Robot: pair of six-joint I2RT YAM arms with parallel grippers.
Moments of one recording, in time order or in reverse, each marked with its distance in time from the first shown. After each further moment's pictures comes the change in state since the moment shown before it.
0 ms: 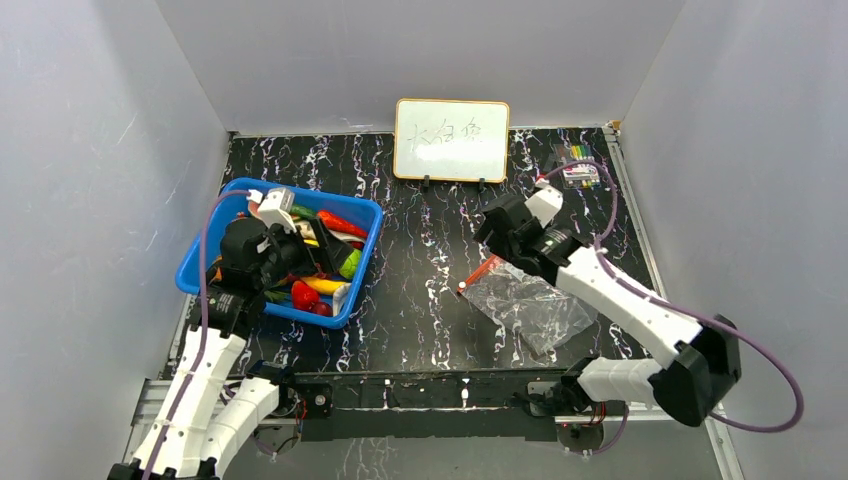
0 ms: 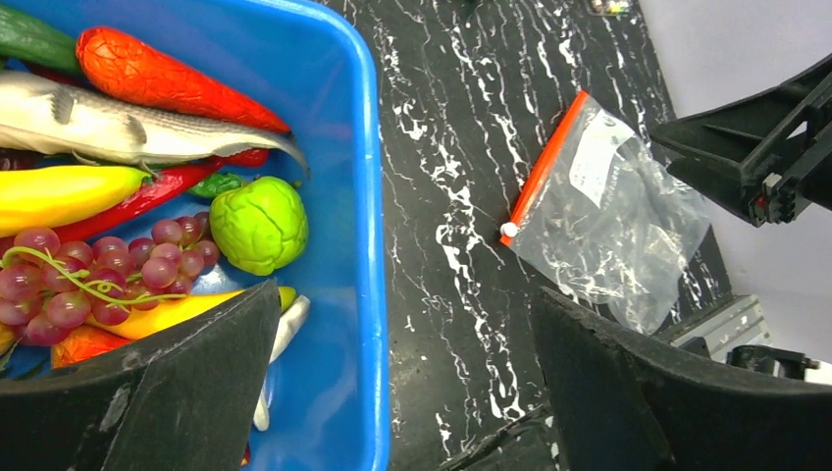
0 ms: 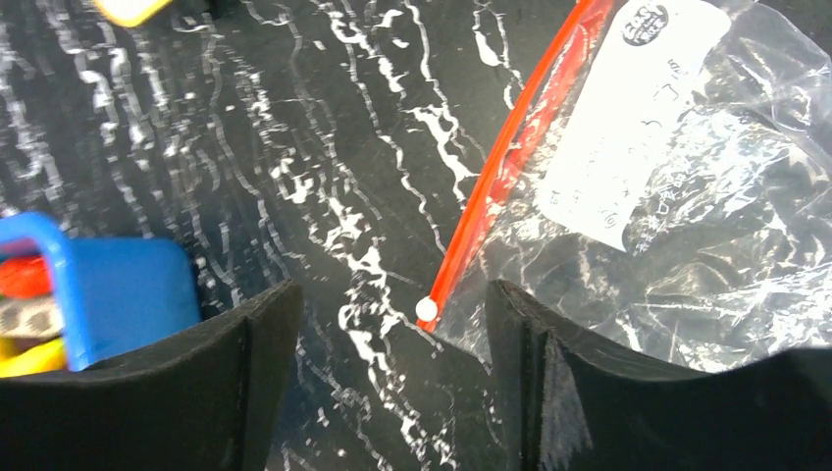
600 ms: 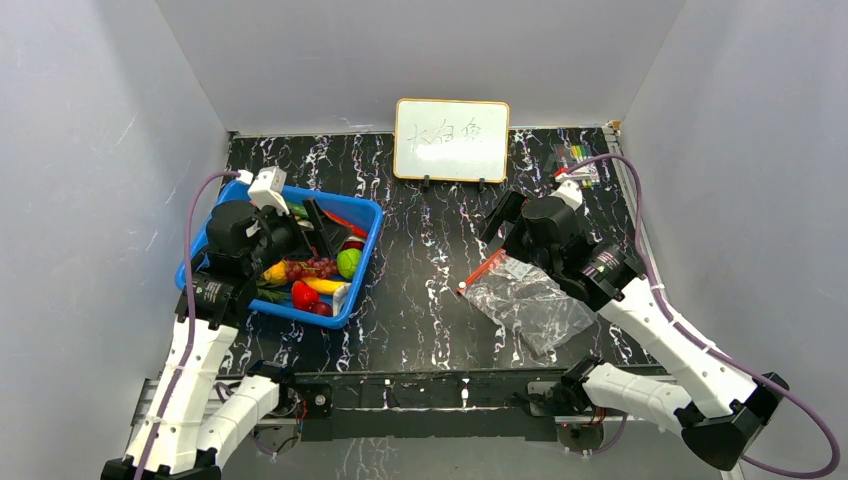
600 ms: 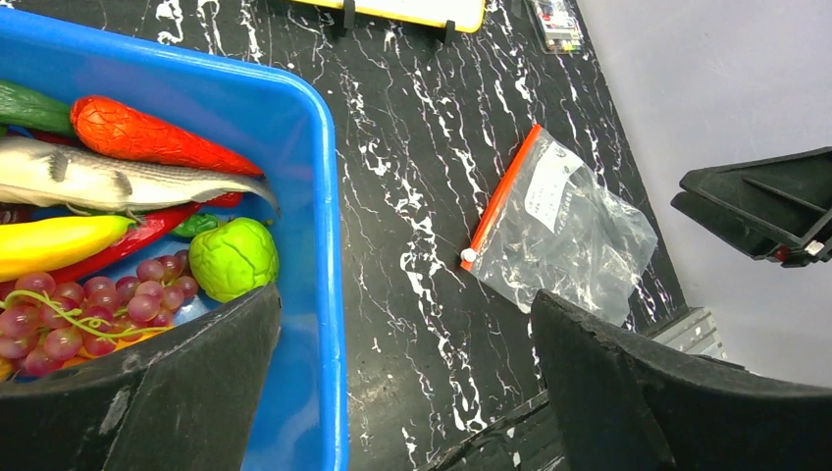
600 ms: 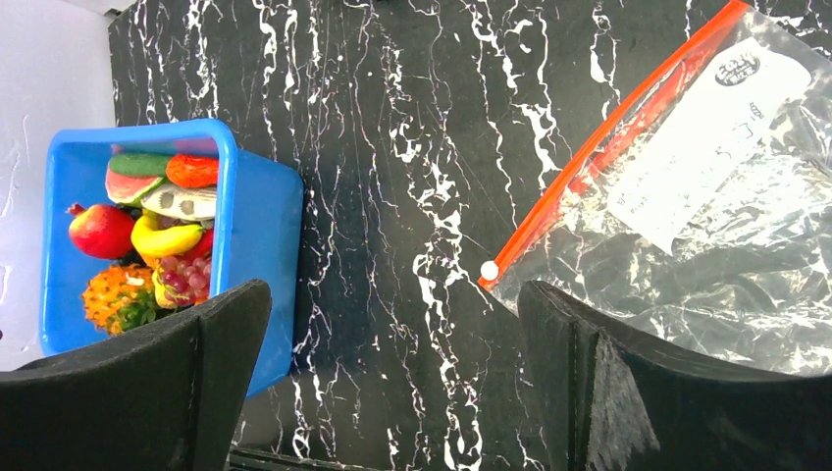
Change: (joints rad) left arm 0.000 0.072 0.162 -0.052 0.023 -0.021; right arm 0.000 -0.212 0.011 0.029 -0.143 -0.168
